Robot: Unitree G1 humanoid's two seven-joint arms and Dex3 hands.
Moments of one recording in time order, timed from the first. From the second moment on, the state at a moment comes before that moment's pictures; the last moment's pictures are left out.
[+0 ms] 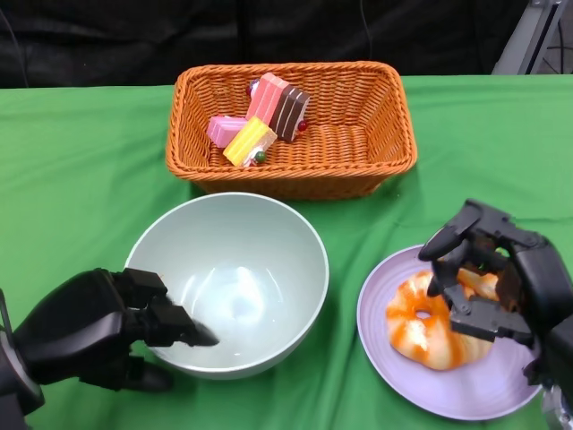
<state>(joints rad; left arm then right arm) -0.58 0.64 -0.71 0.99 1.11 -1.17 1.00 -0.05 -0.05 0.00 0.10 0.00 -0.34 0.15</state>
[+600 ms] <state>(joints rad) -0.58 0.61 -0.56 1.15 0.73 -1.47 0.61 -0.09 -0.06 -0.10 0.10 0.01 -0.34 0.05</state>
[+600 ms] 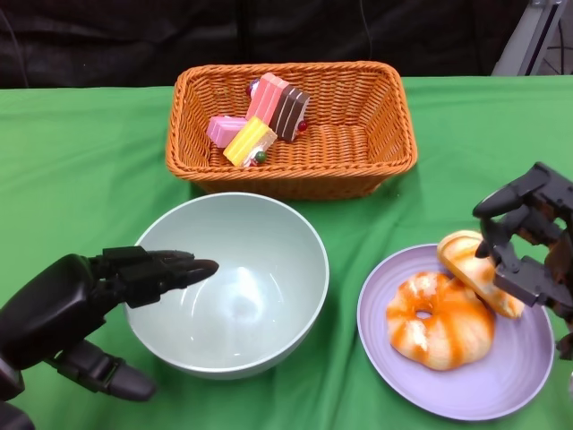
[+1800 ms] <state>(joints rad) -0.32 0.19 0.04 0.76 -0.20 -0.90 -0.21 -0.15 -0.08 -0.15 0.25 0.01 -0.48 0.01</state>
